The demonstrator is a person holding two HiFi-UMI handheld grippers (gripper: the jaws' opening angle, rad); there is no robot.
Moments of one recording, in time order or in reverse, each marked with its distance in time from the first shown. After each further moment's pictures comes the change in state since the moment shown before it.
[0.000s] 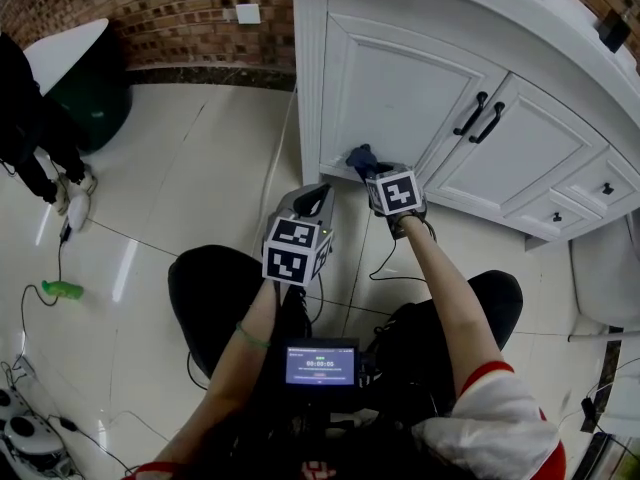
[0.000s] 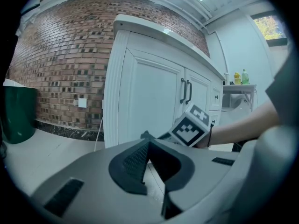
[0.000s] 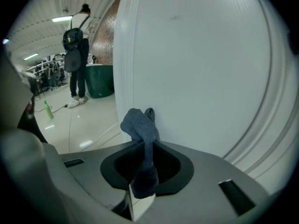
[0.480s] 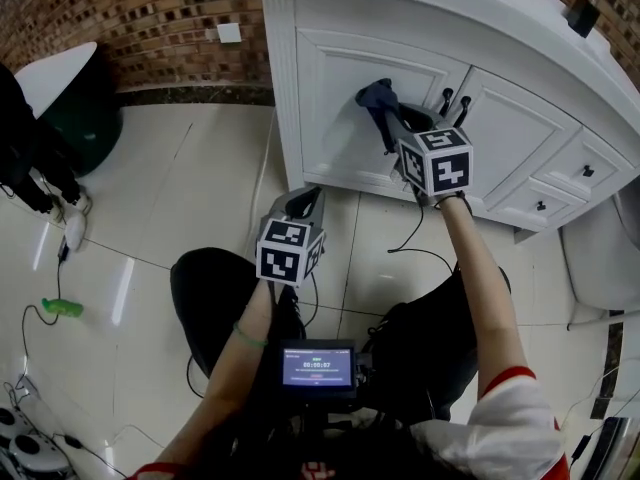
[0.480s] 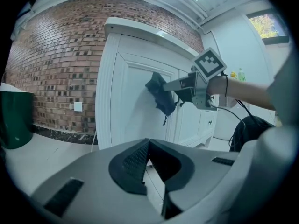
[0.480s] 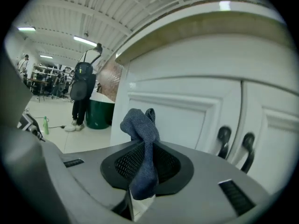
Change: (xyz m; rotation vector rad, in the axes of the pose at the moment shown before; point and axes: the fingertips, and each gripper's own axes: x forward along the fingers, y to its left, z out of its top) left arm -0.005 -0.027 0.016 0.032 -0.009 -0.023; right arm -0.186 -0.051 0.160 -0.069 -0.445 -0.076
